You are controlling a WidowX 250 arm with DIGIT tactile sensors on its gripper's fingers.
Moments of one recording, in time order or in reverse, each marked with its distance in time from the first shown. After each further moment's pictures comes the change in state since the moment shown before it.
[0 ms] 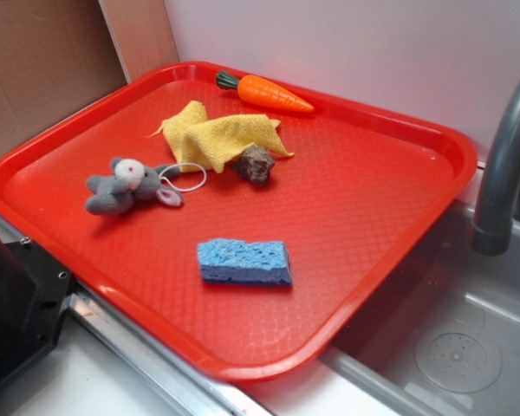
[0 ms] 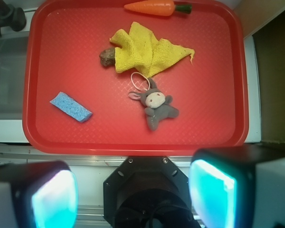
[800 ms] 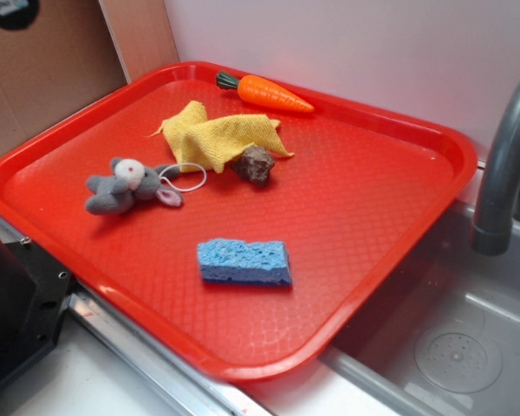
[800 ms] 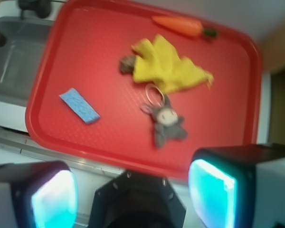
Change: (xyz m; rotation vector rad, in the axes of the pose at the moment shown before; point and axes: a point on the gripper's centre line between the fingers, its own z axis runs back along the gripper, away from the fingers) arm 0.010 -0.023 -0.015 0.001 -0.069 -0.320
